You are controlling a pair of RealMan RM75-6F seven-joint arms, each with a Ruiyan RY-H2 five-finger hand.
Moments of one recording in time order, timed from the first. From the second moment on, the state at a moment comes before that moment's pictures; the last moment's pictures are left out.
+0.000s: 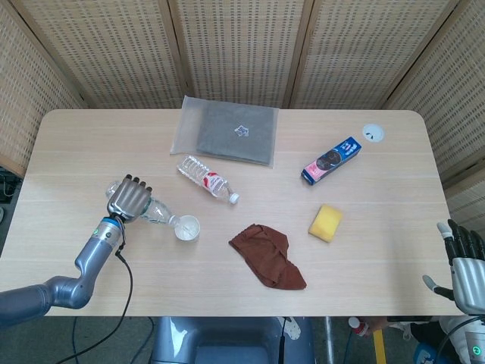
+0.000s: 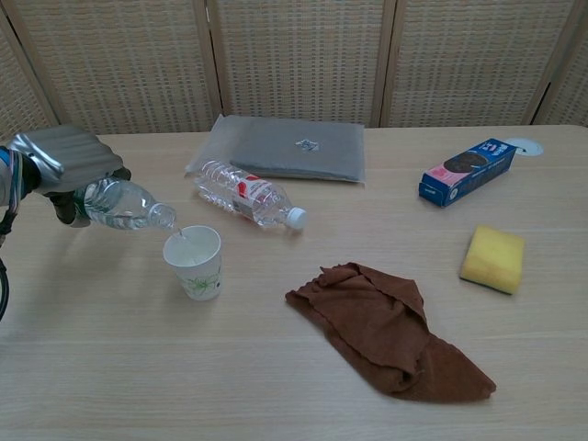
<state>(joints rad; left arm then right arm) -0.84 -1.48 -0.01 -1.31 0.93 0.92 0.90 0.02 -1.15 0.08 -1.53 -1.45 1.50 -0.06</state>
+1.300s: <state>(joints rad) -0.71 -1.42 -0.20 -1.27 1.02 0.70 -0.11 0.03 -1.16 0.07 -1.54 -1.46 1.50 -0.09</state>
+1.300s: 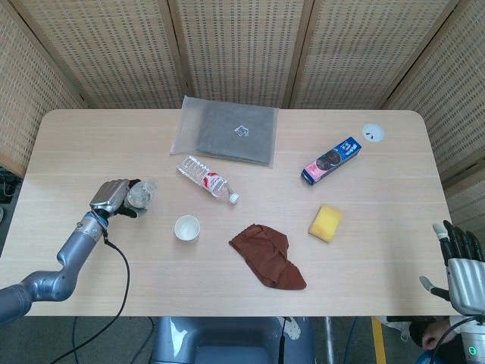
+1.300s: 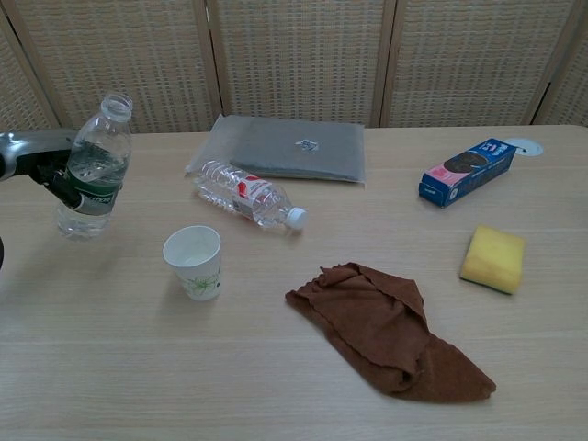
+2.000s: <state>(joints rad) -0.61 -1.69 -0.21 -0.90 1.32 0.84 -0.86 0.03 -1.16 0.07 -1.54 -1.45 1.50 -0.09</state>
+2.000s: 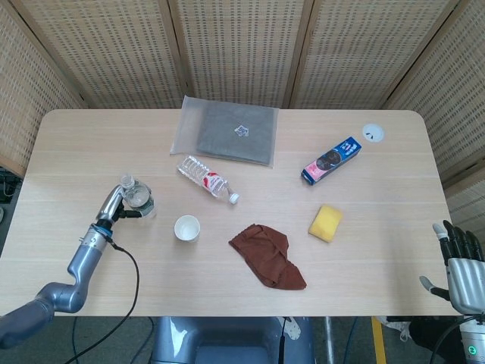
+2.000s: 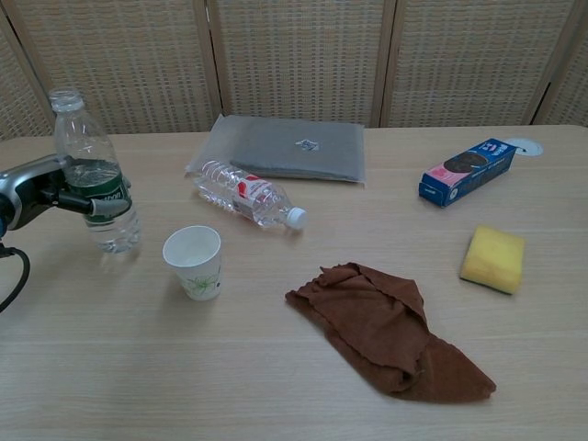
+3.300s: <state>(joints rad) -0.61 -1.71 -0.12 -0.77 1.44 0.88 -1.08 0.02 -1.15 0.07 -1.55 -1.46 1.50 -0.09</state>
